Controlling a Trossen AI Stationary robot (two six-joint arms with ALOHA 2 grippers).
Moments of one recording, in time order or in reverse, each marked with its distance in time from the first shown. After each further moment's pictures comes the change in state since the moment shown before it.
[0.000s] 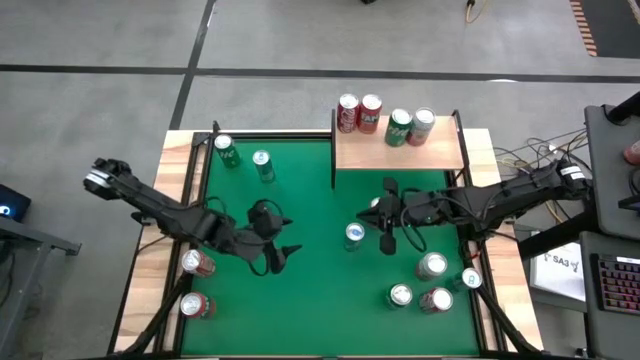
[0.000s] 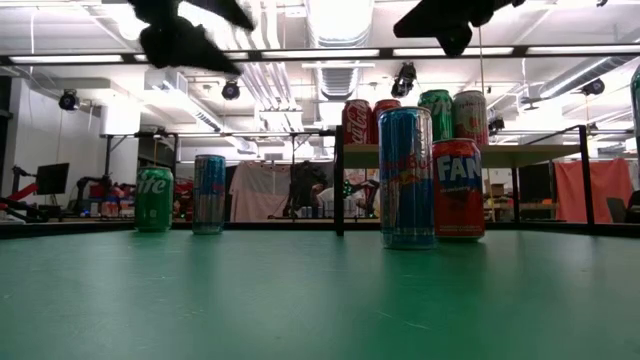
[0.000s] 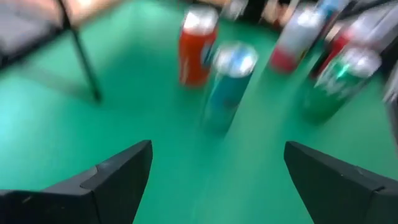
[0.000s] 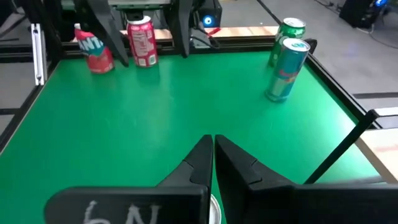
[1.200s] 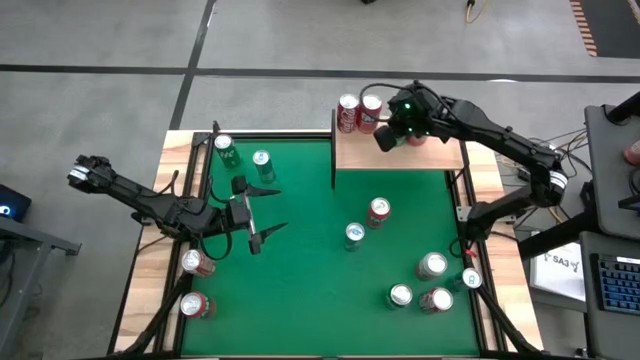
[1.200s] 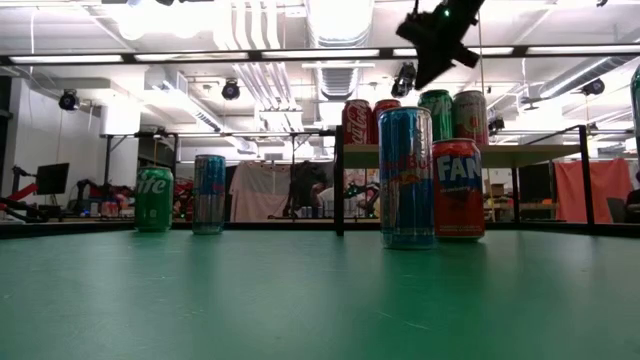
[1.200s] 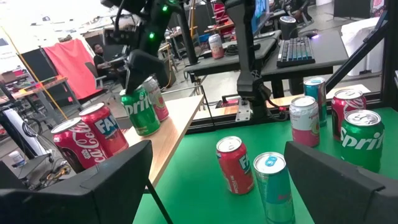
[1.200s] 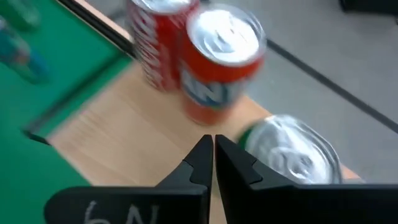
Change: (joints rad) left arm 0.027 -0.324 -0.226 0.557 -0.092 0.875; right arm -0.721 0.233 0.651 -0.808 -0.007 0.093
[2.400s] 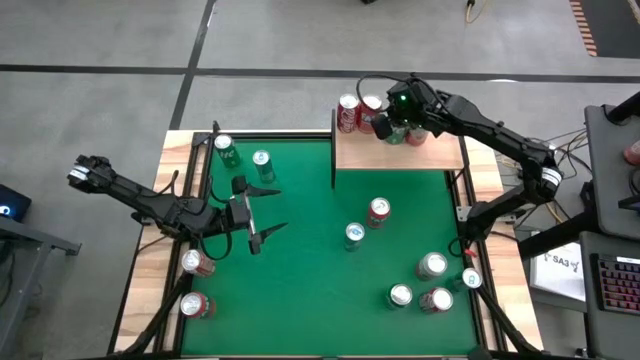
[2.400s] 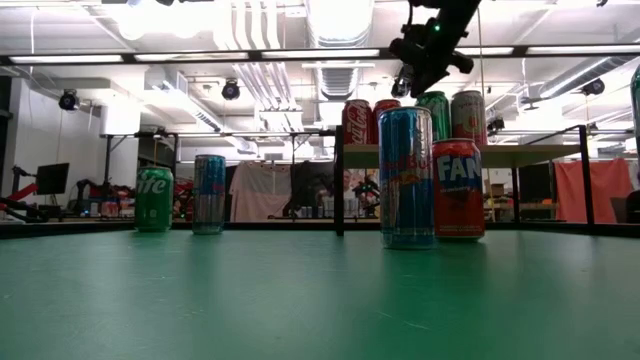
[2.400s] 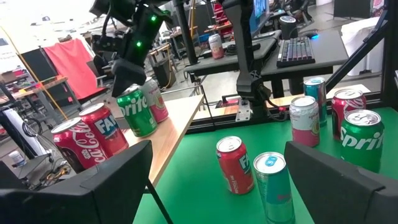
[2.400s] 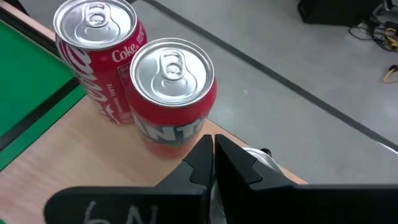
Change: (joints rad) left arm 0.000 0.000 0.000 -0.001 0.000 0.000; right arm -0.082 0.063 0.004 0.073 0.085 -0.026
